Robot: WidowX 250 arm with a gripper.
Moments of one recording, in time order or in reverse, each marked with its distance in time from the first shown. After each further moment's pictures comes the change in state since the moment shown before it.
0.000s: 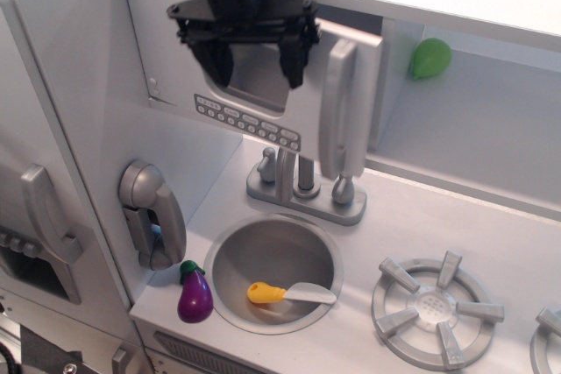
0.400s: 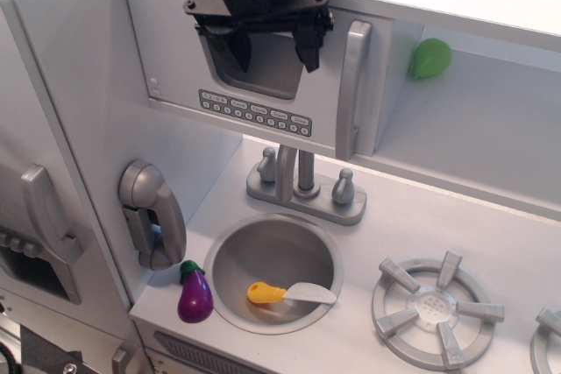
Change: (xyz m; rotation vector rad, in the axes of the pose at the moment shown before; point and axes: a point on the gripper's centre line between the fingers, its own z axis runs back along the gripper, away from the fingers) arm 0.017 -0.004 -0.005 -0.037 -0.166 -0.005
